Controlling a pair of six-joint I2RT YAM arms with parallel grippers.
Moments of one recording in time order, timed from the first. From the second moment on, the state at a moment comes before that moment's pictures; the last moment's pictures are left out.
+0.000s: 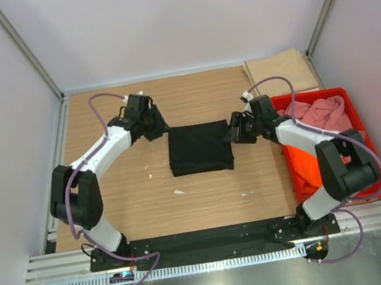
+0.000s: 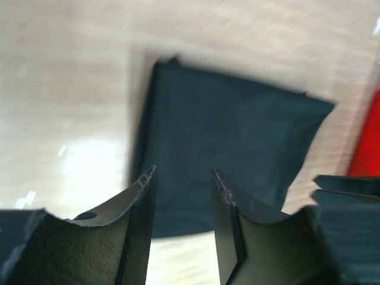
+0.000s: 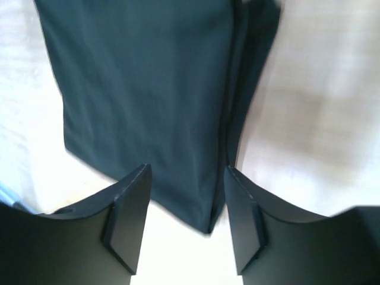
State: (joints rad) left arm -0.40 1.63 1.20 -0.44 0.05 -0.71; right arm 0.28 1.49 0.80 -0.12 -0.36 0.51
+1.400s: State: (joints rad) left arm -0.23 1.87 1.55 -0.52 0.33 -0.56; right arm 0.20 1.92 1.27 -0.27 -0.37 0.32
